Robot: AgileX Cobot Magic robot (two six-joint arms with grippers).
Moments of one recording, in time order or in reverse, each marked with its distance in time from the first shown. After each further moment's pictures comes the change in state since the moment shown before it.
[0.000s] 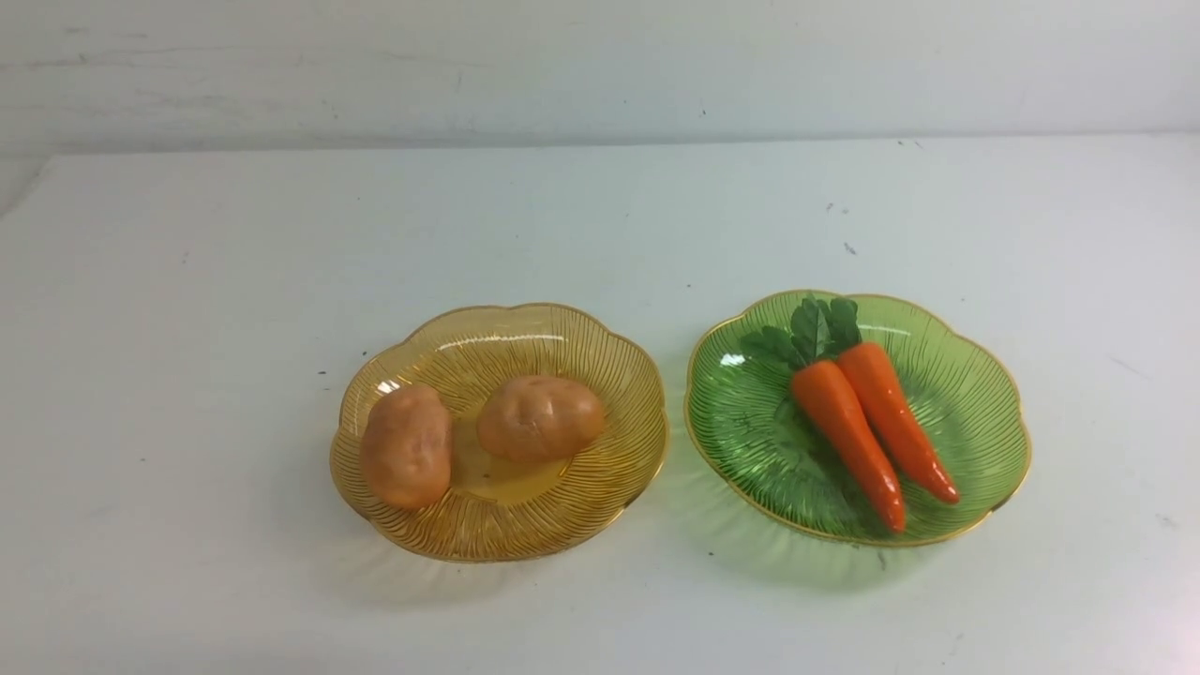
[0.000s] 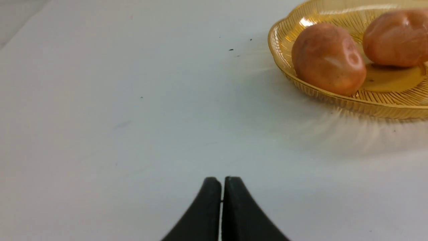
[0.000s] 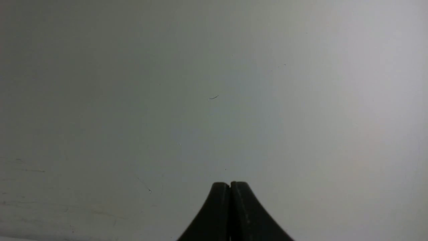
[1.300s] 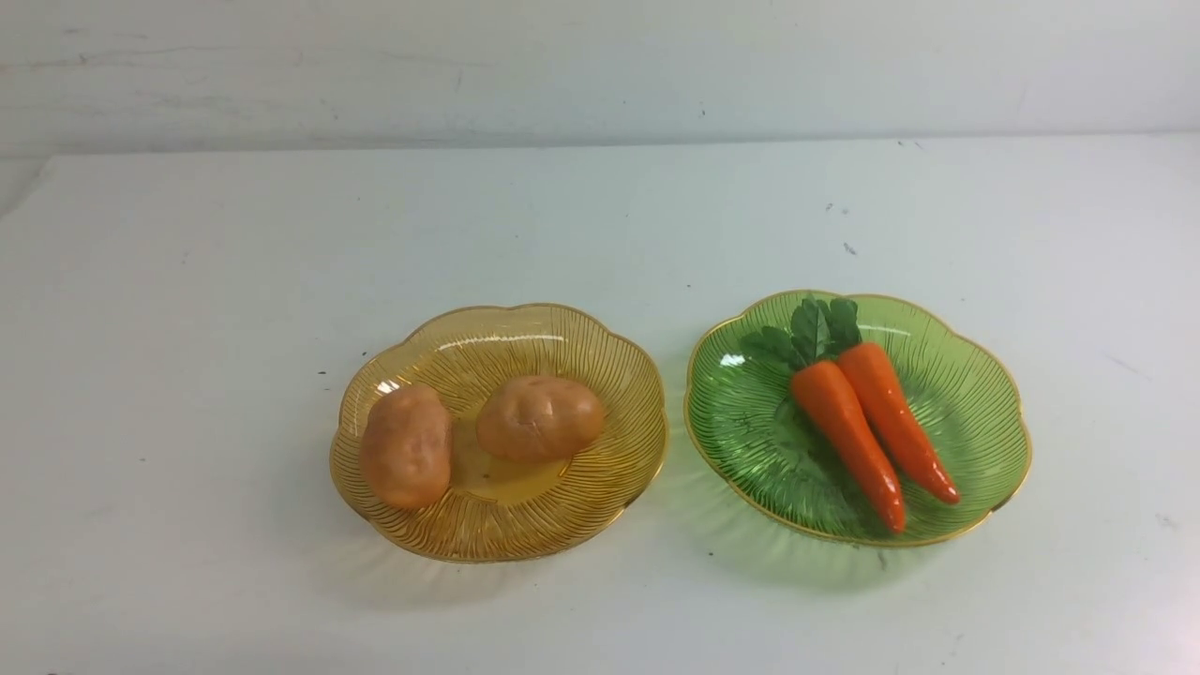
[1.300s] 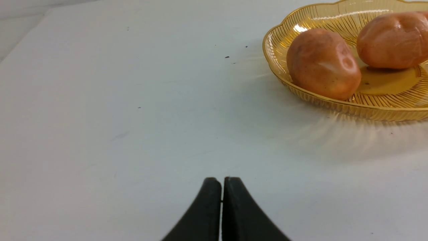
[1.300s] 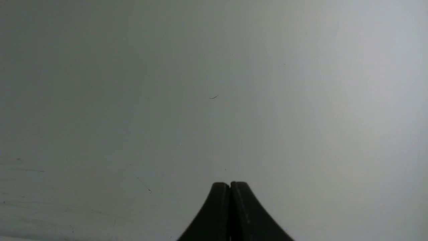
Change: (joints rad) right arm 0.000 0.000 0.000 0.000 0.000 0.000; left arm 0.000 0.000 0.001 -0.012 -0.016 0.044
